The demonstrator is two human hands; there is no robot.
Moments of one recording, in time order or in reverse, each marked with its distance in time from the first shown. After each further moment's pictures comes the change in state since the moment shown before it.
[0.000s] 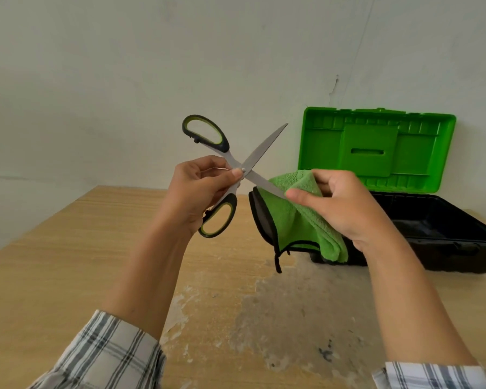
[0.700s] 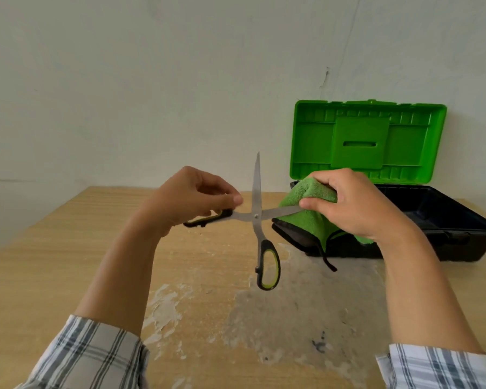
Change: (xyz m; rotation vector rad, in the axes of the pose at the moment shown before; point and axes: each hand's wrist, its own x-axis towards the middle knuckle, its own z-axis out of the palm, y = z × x) left_hand -0.002 0.003 -0.015 0.659 -0.336 0.001; right_hand 0.001 0.018 -0.032 -0.411 -0.104 -0.130
